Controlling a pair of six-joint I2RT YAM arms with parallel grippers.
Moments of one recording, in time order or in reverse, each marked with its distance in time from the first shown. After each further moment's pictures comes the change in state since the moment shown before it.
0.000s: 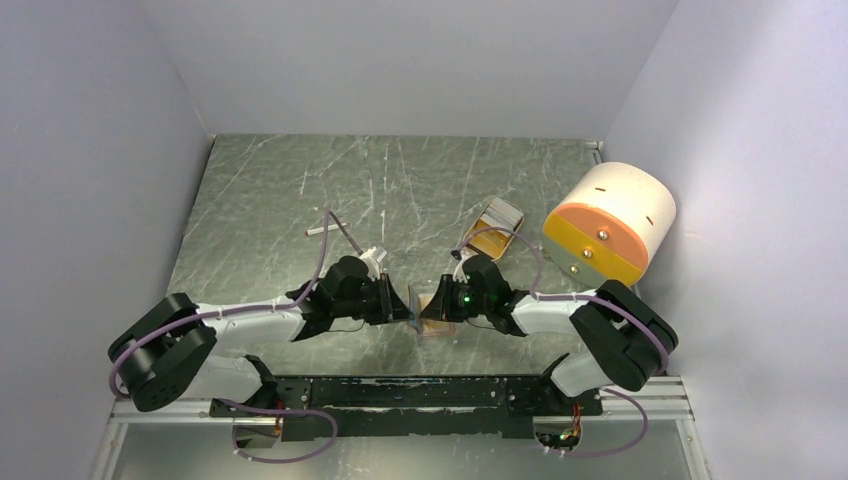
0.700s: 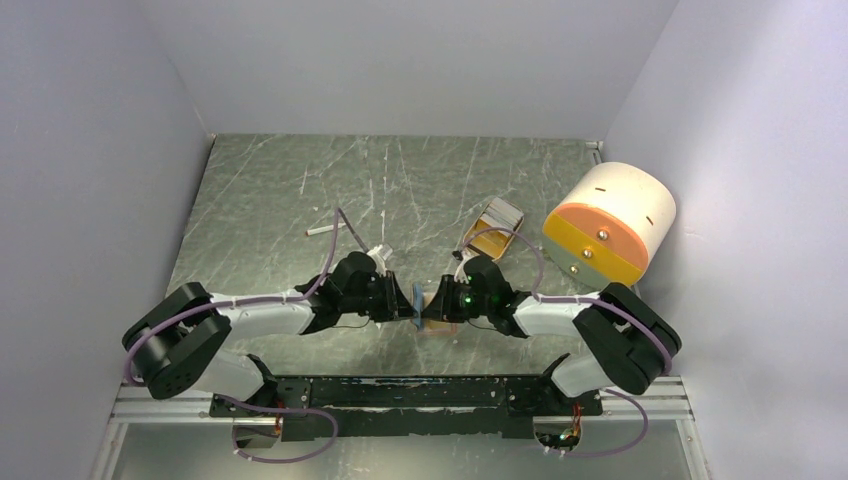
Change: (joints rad) left arm 0.000 0.085 0.048 0.000 0.006 0.001; right arm 0.001 -0.015 -0.011 0.003 0.006 0.002
